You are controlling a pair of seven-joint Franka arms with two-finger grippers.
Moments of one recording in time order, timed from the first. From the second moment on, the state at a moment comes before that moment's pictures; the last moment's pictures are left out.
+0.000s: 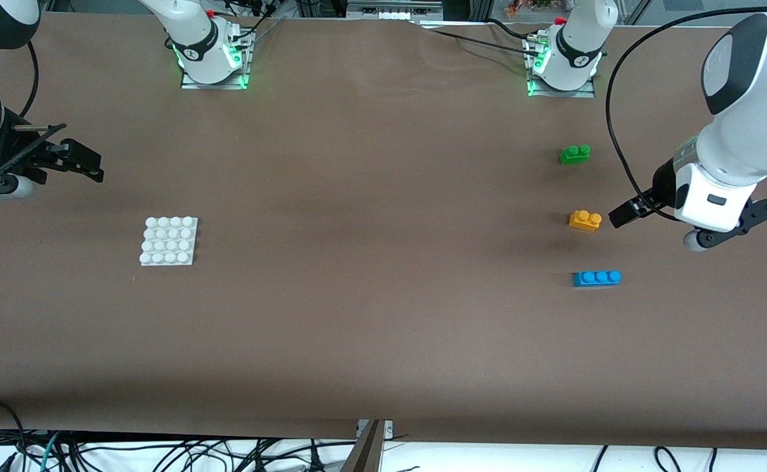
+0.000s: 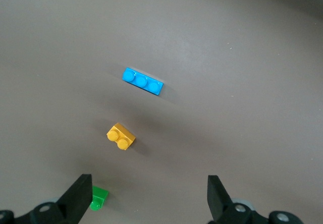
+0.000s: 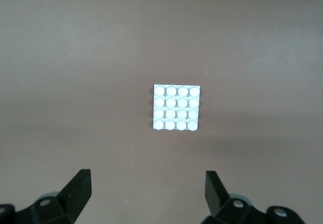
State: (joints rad) left arm 0.02 0.18 -0.17 -1.57 0.04 1.69 -0.63; right arm 0.02 0.07 0.02 -1.59 -0.01 1.62 -0.01
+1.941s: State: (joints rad) left arm 0.05 0.18 -0.22 -1.59 -0.01 1.61 -0.53; right arm 0.01 0.07 0.01 -1.57 -0.02 1.65 -0.01
